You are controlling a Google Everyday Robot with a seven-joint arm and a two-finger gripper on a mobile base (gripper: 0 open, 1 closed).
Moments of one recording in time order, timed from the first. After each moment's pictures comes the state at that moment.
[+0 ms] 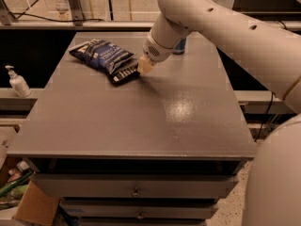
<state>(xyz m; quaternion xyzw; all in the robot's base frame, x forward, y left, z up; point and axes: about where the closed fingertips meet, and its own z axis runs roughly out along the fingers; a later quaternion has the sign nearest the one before) 0.679 0.006 0.839 -0.52 0.82 0.09 0.24</state>
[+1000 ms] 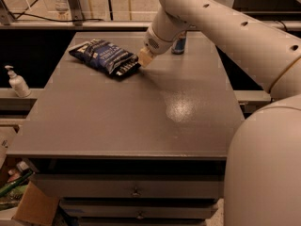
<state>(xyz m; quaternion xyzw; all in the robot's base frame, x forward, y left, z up) 0.717 0.006 0.845 -0.48 0.83 0.09 0.25</state>
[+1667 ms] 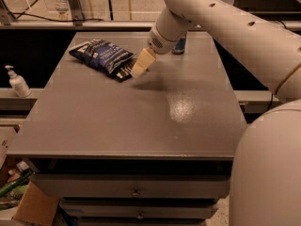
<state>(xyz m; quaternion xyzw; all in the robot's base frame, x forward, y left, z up) 0.714 0.000 0.849 -0.48 0.83 0.09 0.26</state>
